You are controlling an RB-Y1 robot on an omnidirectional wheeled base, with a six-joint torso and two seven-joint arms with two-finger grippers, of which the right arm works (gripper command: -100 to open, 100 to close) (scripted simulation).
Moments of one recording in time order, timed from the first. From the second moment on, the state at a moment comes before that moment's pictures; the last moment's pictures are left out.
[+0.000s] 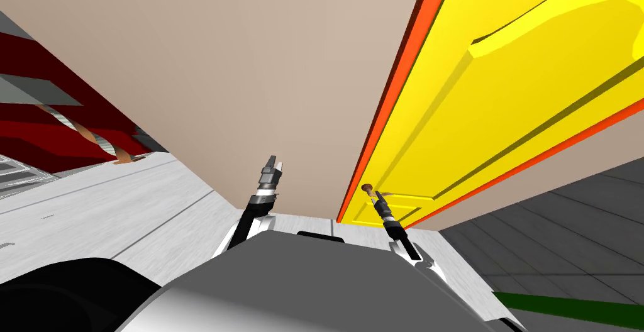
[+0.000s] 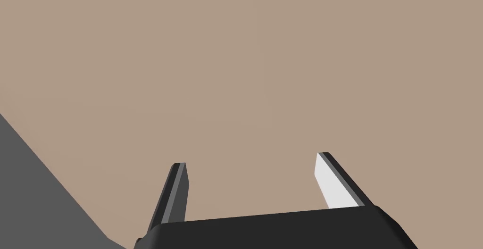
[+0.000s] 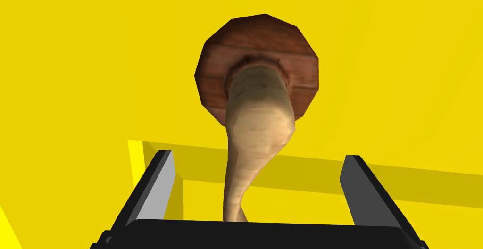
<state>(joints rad) -0.02 -0.53 0.23 -0.74 -0.26 -0.86 -0.26</state>
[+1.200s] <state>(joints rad) -0.01 -0.56 0.22 -0.70 -0.27 -0.90 -0.29</state>
